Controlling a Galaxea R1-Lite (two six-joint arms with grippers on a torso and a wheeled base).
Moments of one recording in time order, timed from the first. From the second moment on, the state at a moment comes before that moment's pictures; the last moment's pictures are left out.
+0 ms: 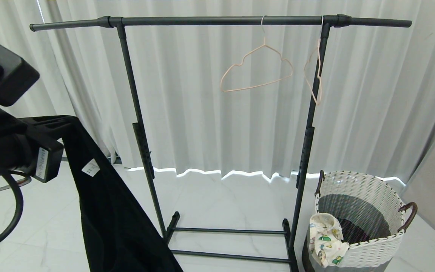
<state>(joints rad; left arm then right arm) -0.37 1.12 -0.88 -0.05 0.25 0.52 0.17 0.94 -0.80 0.20 -0.37 -0.39</state>
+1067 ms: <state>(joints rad) -0.21 1.04 -0.81 -0.05 0.18 0.58 0.09 0.91 -0.74 0.17 -0.36 -0.41</state>
